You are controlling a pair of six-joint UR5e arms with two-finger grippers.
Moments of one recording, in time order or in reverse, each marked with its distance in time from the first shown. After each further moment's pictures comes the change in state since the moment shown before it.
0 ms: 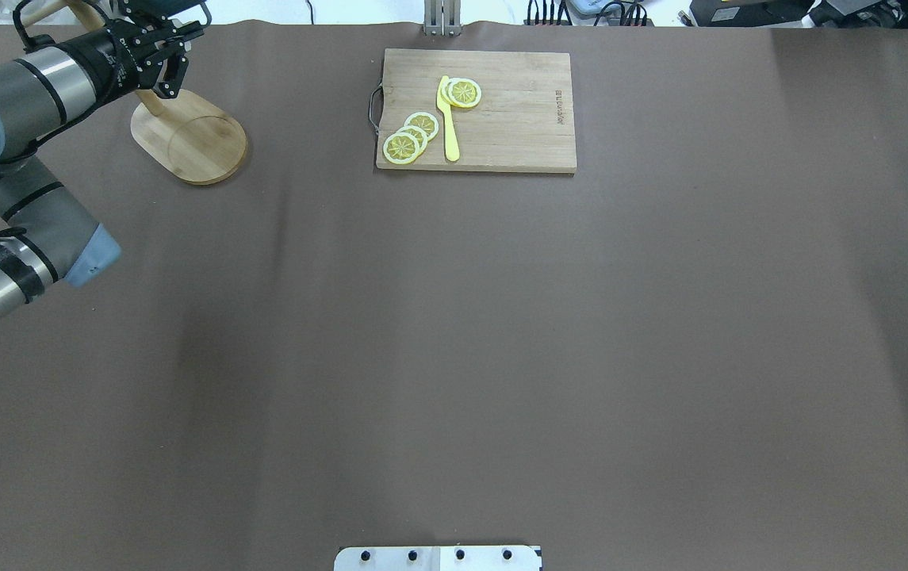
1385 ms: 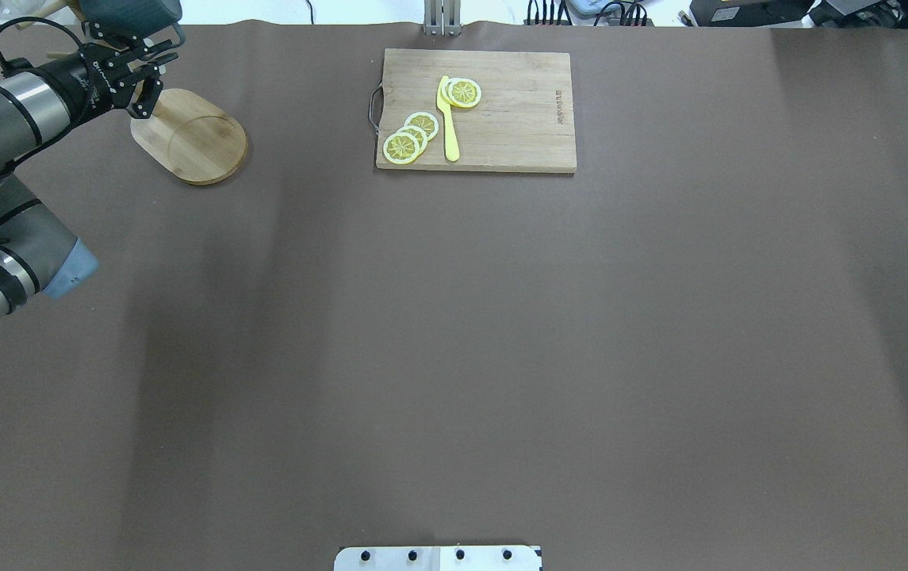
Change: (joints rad) left arm -0.008 0.017 0.120 -0.138 -0.002 0.001; right arm 0.000 -0.001 0.001 0.000 -0.001 -0.001
